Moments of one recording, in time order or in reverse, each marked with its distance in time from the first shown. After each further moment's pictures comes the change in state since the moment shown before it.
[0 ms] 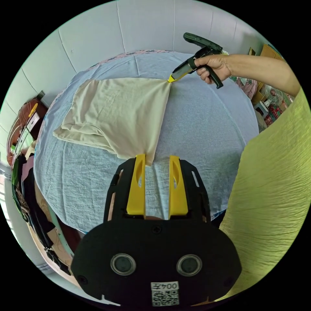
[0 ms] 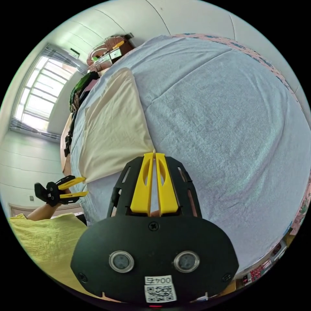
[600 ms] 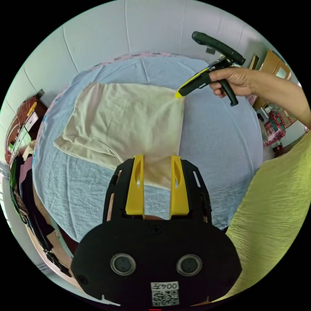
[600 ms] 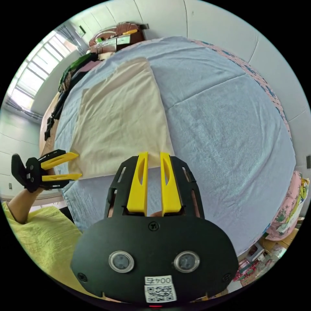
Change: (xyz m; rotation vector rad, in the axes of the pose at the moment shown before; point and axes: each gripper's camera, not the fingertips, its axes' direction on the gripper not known) left arm -0.093 -0.061 0.083 -0.018 0.045 -0.025; right arm -0.121 -0.001 0.052 -0.073 0.246 -0.129
